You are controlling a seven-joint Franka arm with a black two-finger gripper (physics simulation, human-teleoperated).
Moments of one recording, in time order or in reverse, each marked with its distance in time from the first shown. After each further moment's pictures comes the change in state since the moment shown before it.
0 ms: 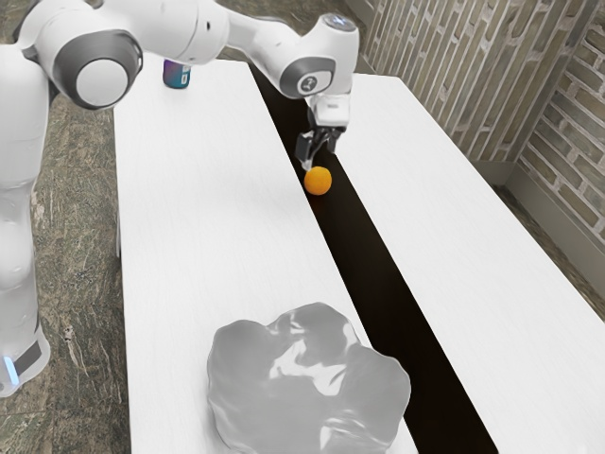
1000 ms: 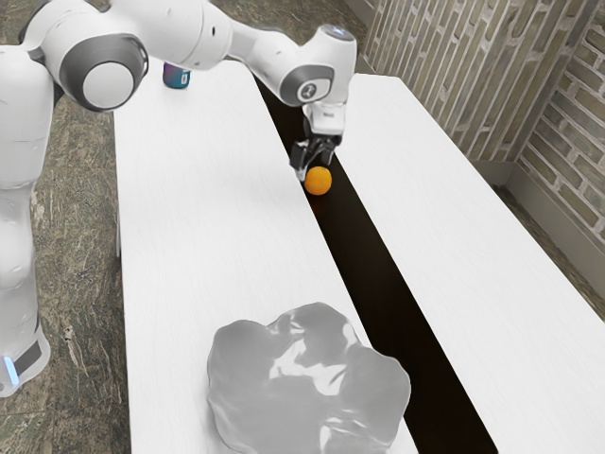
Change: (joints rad) arm 0.001 0.024 0.008 -0.011 -0.042 -0.030 0.058
